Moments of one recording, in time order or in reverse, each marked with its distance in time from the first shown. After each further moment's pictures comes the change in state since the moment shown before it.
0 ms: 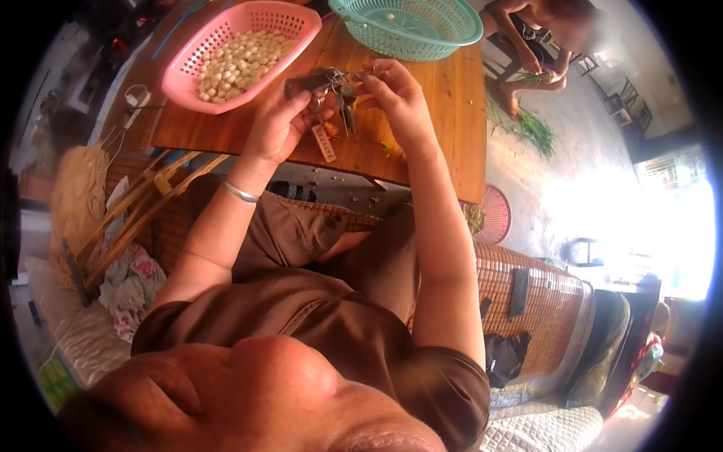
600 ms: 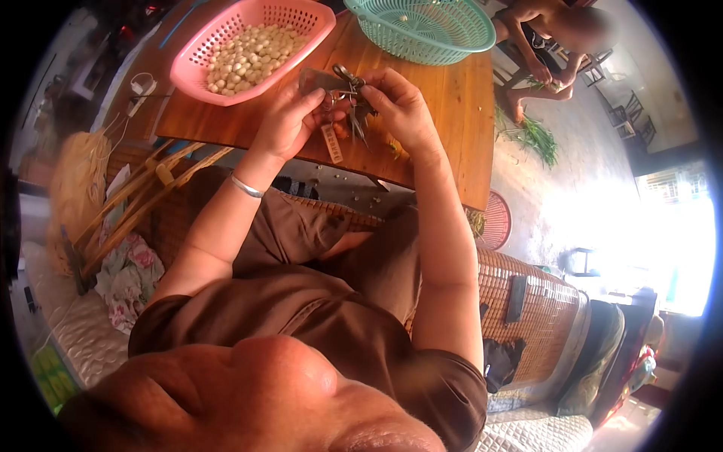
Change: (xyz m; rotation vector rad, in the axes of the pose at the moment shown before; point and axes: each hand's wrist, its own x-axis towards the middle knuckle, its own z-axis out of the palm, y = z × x) left_hand -0.001 0.000 0.000 -0.001 0.000 -0.036; right_hand -0.003 -0.002 0.007 -0.285 -0.109 -0.018
